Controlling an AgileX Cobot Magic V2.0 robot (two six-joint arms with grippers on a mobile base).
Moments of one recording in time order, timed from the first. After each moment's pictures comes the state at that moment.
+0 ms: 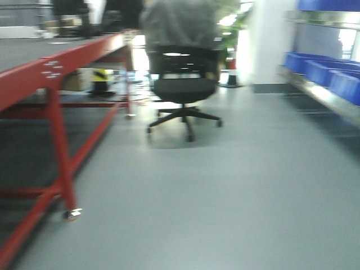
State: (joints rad) left arm -0.08 0.60 -0.67 -0.04 0.11 -0.08; right arm -0.03 0.35 -0.61 0.07 0.26 0.01
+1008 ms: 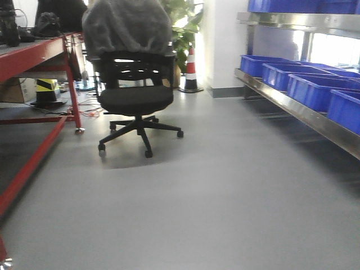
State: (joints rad) left arm -0.08 0.60 -0.67 -0.04 0.11 -0.08; right arm -0.03 0.35 -0.61 0.07 0.26 0.01
